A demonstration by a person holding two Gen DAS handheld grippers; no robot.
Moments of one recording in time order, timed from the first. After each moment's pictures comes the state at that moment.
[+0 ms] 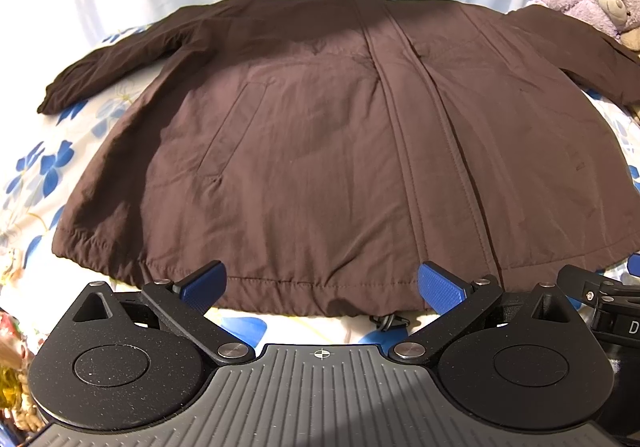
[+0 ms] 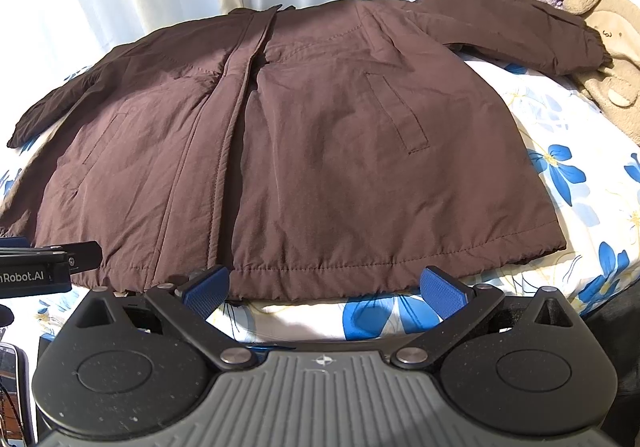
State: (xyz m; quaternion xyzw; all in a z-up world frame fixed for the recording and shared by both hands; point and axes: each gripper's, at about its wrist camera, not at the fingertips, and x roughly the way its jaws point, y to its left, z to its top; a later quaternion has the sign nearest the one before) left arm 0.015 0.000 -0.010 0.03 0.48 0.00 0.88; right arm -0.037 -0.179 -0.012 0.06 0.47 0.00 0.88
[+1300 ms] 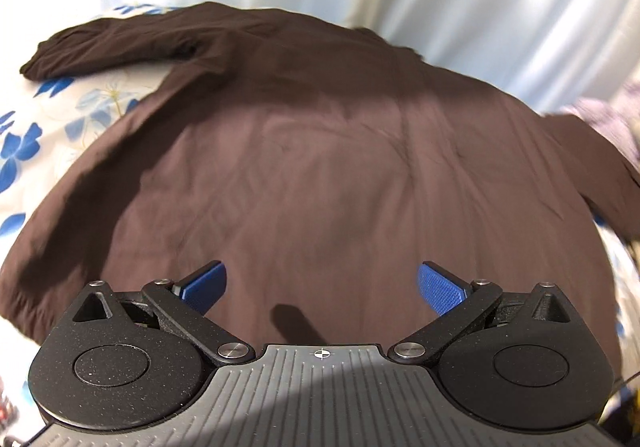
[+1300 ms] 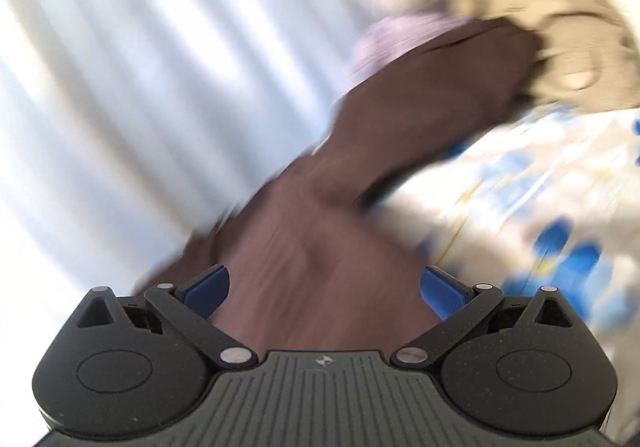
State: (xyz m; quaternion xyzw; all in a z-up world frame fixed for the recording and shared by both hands) left arm 0.114 0.046 -0.018 -0.12 0.44 0.02 0.89; right arm 0.056 -0.362 -0.014 0.36 0.24 -0.09 0.90
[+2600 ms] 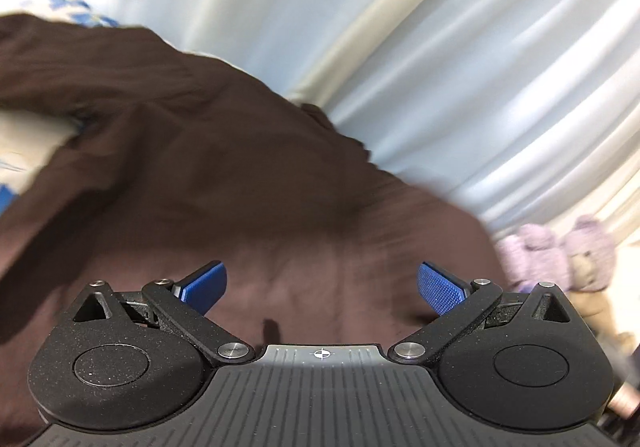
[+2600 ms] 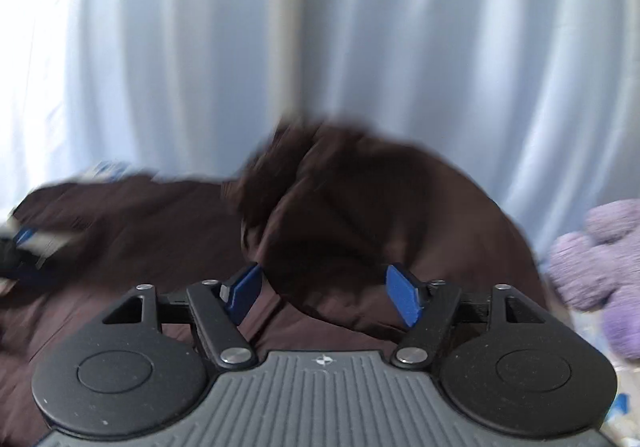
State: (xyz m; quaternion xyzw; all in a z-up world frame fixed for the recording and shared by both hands) left arm 0.265 0.094 -0.003 -0.29 0.37 -0.10 0.88; right arm 0.225 -0.183 0.035 -0.04 0.27 0.16 0.95
